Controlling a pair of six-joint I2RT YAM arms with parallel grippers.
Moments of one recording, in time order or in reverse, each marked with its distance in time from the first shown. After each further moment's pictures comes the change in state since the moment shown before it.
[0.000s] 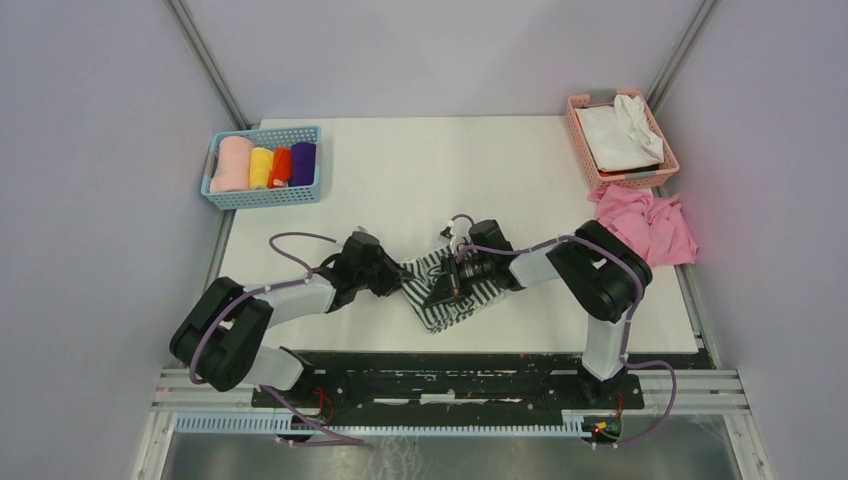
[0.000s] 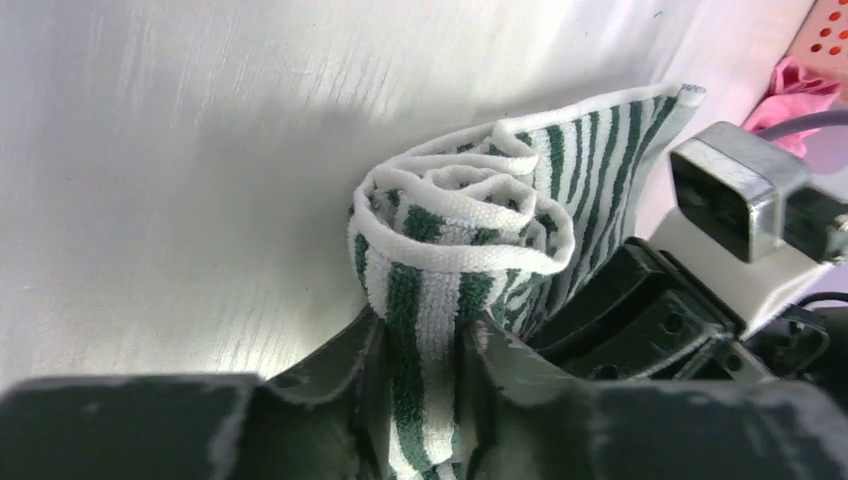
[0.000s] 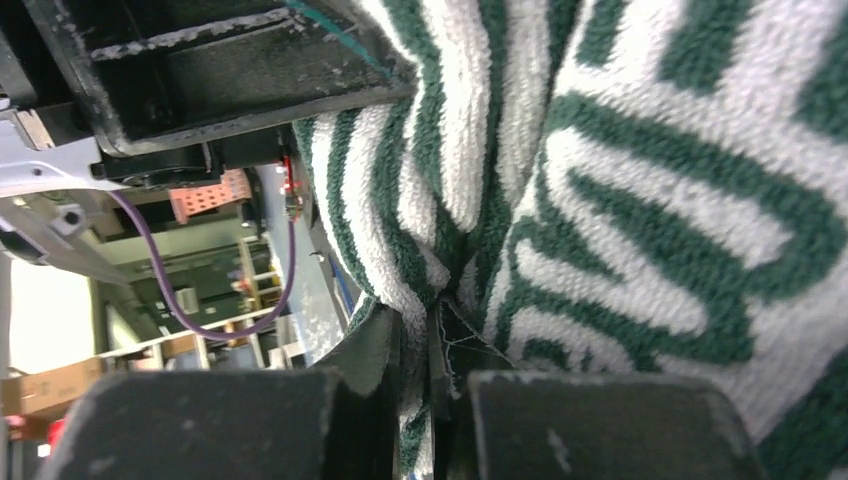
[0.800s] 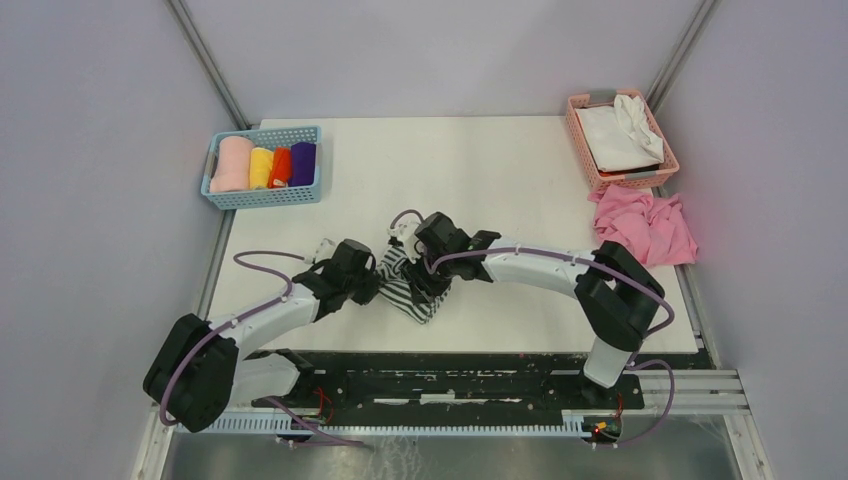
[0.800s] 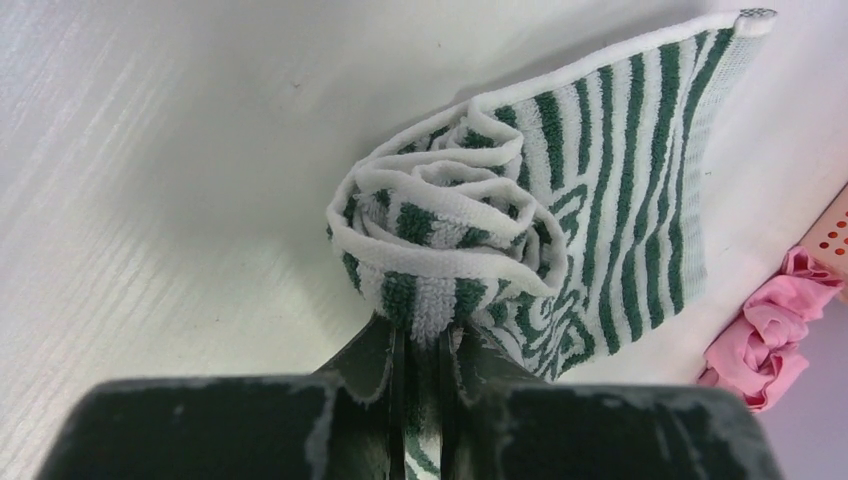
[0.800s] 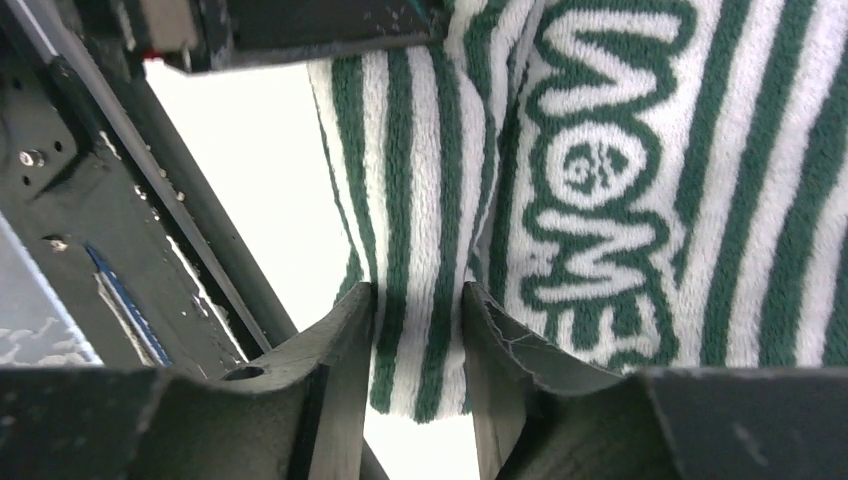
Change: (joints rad) left arm -0.010 -0.222 0.015 -0.397 -0.300 -0.198; right arm 0.266 -0.148 0.443 -0.818 0.575 -0.665
